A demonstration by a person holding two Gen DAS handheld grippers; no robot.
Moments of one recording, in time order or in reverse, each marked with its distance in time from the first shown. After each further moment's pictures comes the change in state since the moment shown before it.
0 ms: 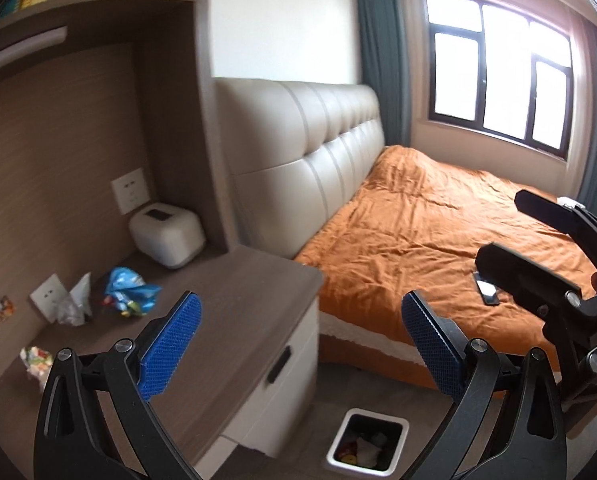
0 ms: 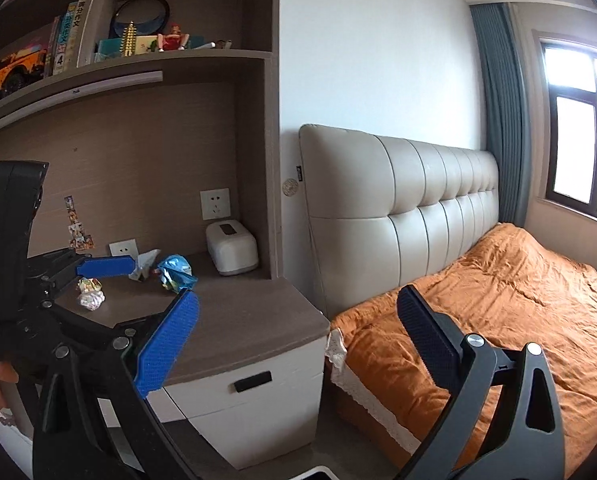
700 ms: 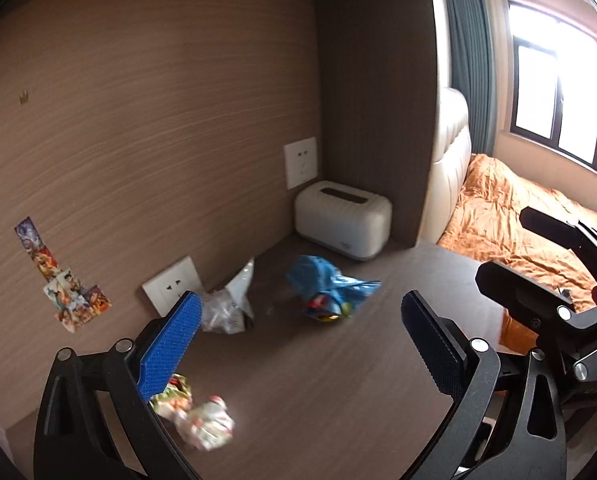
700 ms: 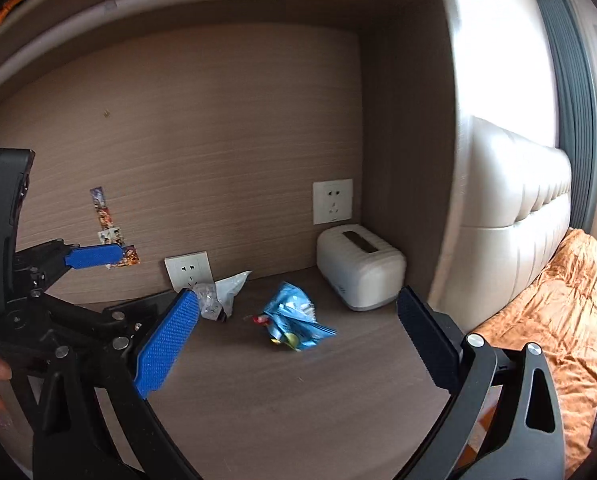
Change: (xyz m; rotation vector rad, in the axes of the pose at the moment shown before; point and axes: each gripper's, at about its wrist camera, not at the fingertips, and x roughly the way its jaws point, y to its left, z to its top) left arm 0.040 0.290 -0.016 -0.109 0.033 0.177; right arm 0.202 0.205 0.044 -0.019 0.083 0.166
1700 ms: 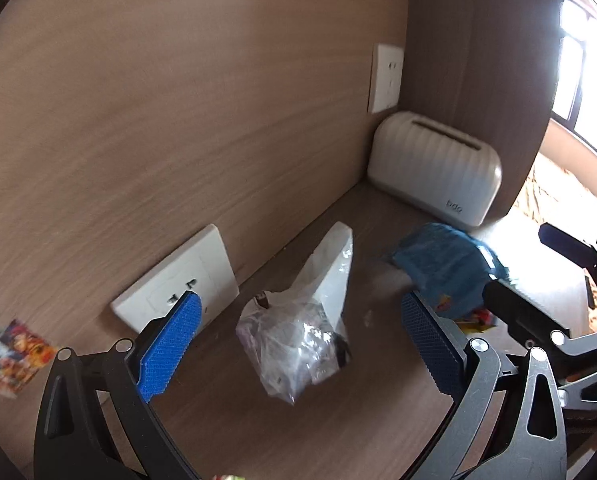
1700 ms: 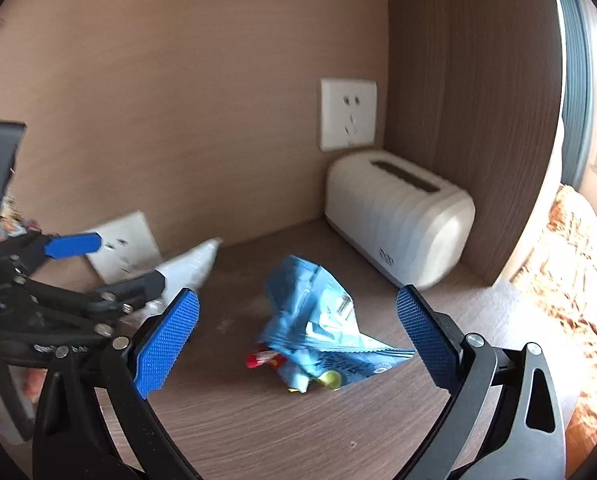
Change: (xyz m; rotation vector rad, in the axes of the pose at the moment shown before) left arm 0.189 0.099 -0.012 -0.027 0.211 -0.053; right arm 0.191 0.028 -0.028 0.058 0.221 -0.147
